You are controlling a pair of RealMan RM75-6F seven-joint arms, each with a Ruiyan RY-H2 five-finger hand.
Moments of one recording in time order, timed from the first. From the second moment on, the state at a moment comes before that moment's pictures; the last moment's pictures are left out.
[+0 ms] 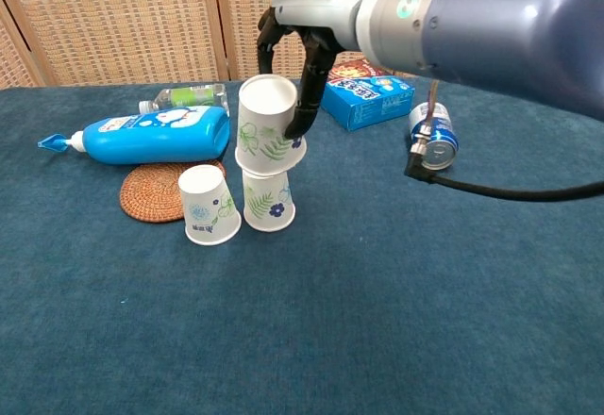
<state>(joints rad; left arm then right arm) -0.16 -1.07 0.01 -1.83 1.52 1.41 0.22 1.10 -1.59 0.44 -1.81 -0.51 1.11 -0.85</state>
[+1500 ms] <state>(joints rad) -0.18 -1.07 -0.01 -1.81 1.44 1.36 0.22 1.23 -1.57 0.38 -1.73 -0.43 1.16 -0.79</state>
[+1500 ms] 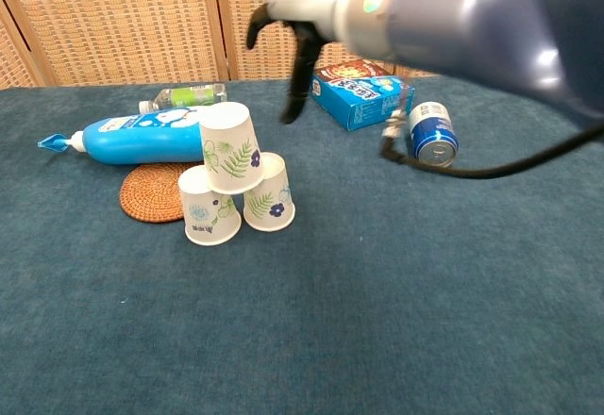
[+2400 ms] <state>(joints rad) -0.16 -1.16 0.01 -1.79 1.53 1.42 0.28 0.46 -1.19 -0.07 -1.69 -1.17 1.51 -0.15</state>
